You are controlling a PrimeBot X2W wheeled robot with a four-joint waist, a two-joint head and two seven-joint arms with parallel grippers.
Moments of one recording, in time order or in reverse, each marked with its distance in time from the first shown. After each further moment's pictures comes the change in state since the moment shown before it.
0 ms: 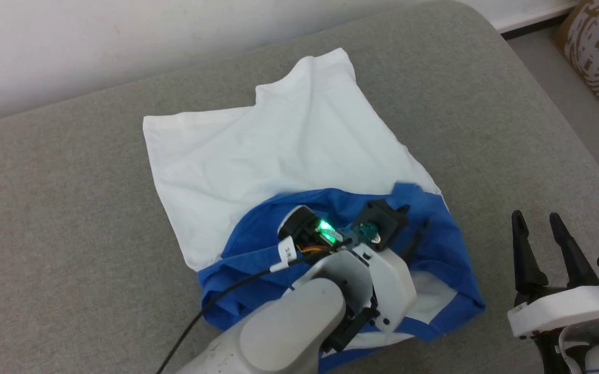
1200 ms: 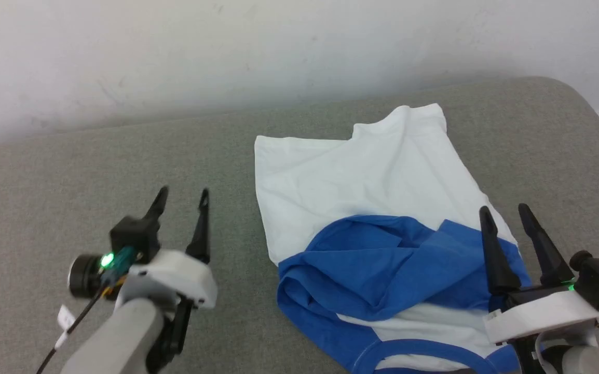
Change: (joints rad) left arm 0.244 0.405 0.290 -0.126 -0.171 0.232 -0.333; right arm 0.022 -0.005 0.113 -0.084 -0.013 0.000 -0.027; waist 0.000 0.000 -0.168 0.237
